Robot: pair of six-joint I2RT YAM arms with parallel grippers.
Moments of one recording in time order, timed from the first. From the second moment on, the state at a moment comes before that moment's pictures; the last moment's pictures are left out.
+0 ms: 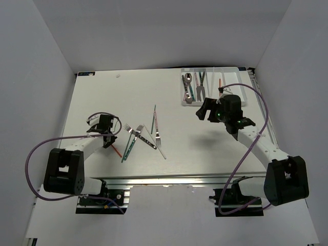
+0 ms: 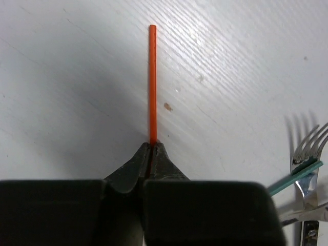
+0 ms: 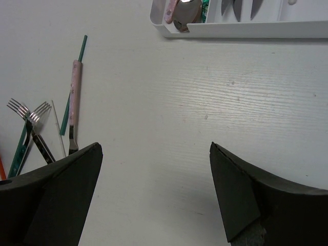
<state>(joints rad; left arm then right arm) -0.15 1.39 0.62 -0.36 -0.38 -0.77 0.29 1.26 0.81 -0.08 -0.17 0.36</state>
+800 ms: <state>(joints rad) -0.06 1.06 0.59 -0.40 -0.27 -0.70 0.65 1.56 0.85 0.32 -0.63 0.47</state>
